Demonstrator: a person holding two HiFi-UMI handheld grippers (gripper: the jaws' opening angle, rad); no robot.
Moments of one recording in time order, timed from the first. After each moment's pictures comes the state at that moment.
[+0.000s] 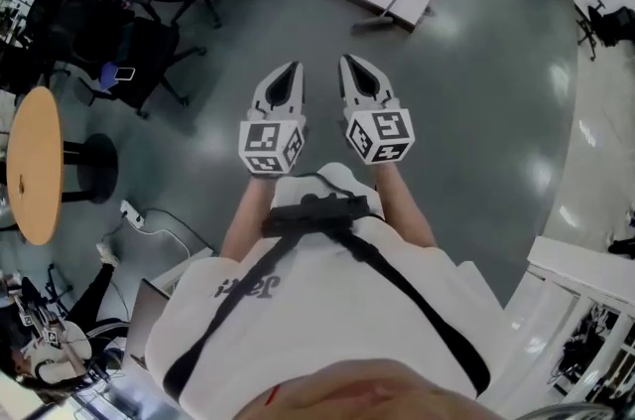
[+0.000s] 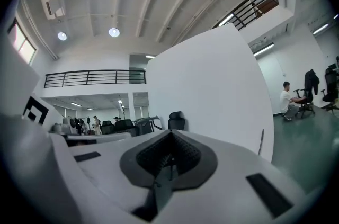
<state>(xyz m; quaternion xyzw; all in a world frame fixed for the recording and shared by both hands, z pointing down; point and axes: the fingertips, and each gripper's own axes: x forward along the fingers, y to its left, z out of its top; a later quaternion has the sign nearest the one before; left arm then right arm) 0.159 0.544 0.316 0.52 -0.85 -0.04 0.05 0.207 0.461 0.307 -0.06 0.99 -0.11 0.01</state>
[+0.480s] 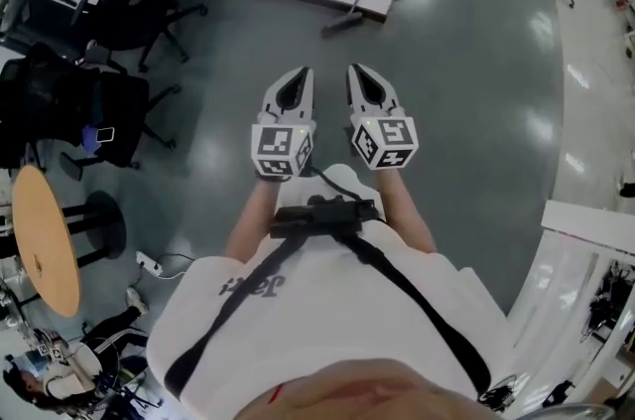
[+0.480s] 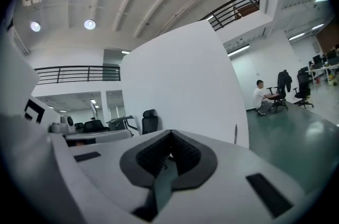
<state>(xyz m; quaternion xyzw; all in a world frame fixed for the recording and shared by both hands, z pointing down) 0.110 0.396 0.356 0.61 -0.79 -0.01 0.08 0.174 0.327 0.359 -0.19 0.97 -0.14 -0.02</state>
